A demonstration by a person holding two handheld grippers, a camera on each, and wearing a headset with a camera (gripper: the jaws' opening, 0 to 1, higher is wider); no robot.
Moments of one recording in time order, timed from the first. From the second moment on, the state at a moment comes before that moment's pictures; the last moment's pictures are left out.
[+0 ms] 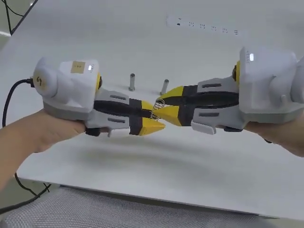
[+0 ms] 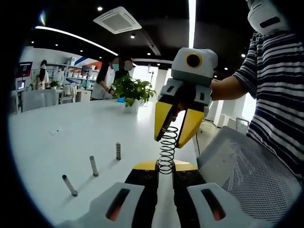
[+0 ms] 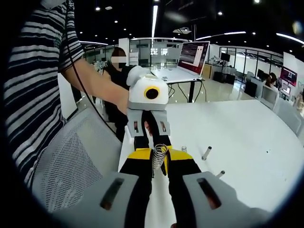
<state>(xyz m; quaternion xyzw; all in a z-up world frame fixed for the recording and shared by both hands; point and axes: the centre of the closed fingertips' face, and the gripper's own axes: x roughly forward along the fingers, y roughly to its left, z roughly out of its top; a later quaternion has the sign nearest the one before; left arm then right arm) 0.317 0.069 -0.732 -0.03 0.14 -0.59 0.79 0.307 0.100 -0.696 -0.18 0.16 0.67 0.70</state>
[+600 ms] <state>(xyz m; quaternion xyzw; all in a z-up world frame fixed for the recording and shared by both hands) 0.324 0.070 -0.730 -0.03 0.13 -0.59 0.80 0.309 0.101 -0.694 -0.23 0.12 0.66 0.70</state>
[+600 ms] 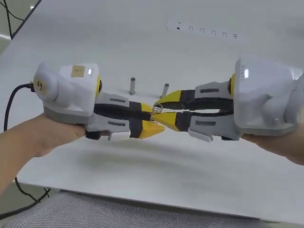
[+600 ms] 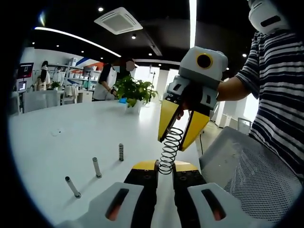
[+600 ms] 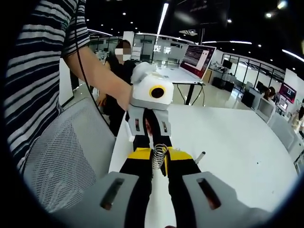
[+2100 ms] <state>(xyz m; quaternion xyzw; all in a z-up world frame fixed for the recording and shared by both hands) 0.358 0.194 -0.759 0.00 0.15 -0.41 0.90 0.358 0.081 -0.727 -0.22 0.16 0.55 0.79</state>
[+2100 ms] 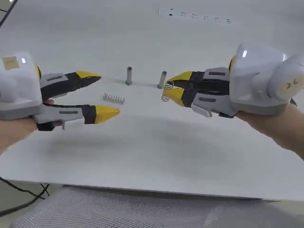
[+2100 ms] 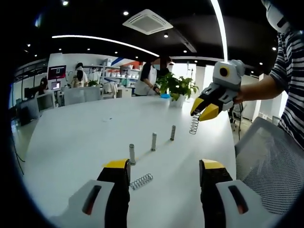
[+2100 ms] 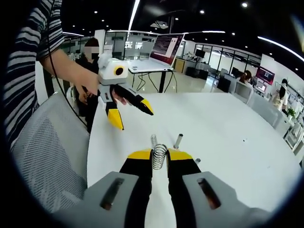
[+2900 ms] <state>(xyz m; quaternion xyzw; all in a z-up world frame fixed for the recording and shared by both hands) 0.358 0.211 -0.772 -0.02 0.18 -0.36 0.91 0.397 0.071 -0.738 -0.19 0.14 0.51 0.82</state>
